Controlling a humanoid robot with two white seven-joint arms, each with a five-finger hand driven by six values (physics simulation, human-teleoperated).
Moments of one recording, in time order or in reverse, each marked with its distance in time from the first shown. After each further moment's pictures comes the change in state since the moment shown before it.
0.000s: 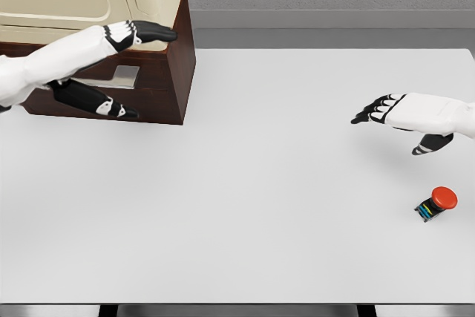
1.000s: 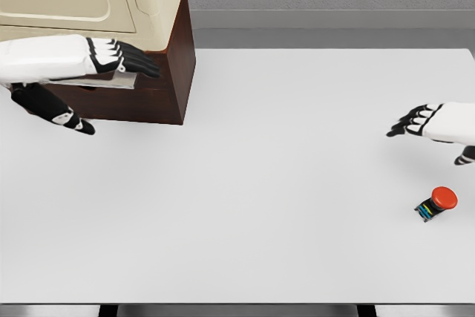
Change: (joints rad) left arm -0.156 0.073 0.024 -0.001 0.117 -0.002 -0.481; right arm 0.063 -0.158 -0.042 -0.012 -0.002 -0.082 0.000
